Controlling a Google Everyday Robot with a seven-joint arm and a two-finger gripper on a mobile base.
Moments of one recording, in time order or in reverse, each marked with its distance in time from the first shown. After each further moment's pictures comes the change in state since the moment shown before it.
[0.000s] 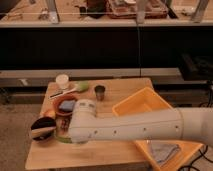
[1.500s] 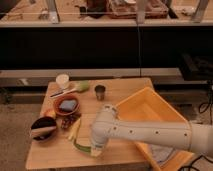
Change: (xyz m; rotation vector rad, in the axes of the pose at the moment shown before) arm 0.089 0.047 0.070 -0.254 0.078 0.242
